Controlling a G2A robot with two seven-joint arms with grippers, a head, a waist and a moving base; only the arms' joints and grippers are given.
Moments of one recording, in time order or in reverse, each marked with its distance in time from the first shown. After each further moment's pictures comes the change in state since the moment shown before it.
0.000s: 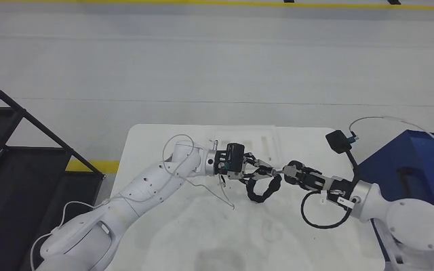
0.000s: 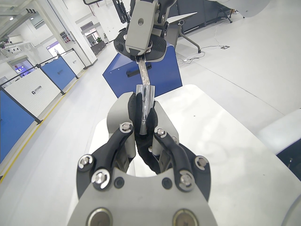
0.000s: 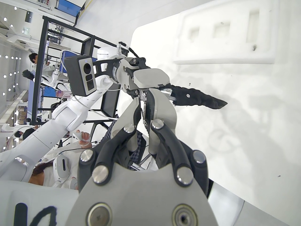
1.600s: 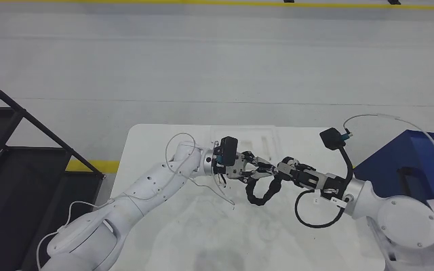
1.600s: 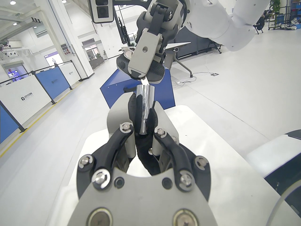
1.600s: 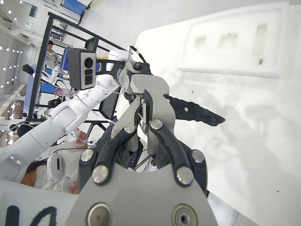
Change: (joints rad) left arm -0.004 -0.035 0.011 0.084 -0.054 -0.059 0.147; right arm 0.031 0.010 -0.060 0.019 0.000 -0.063 -0.065
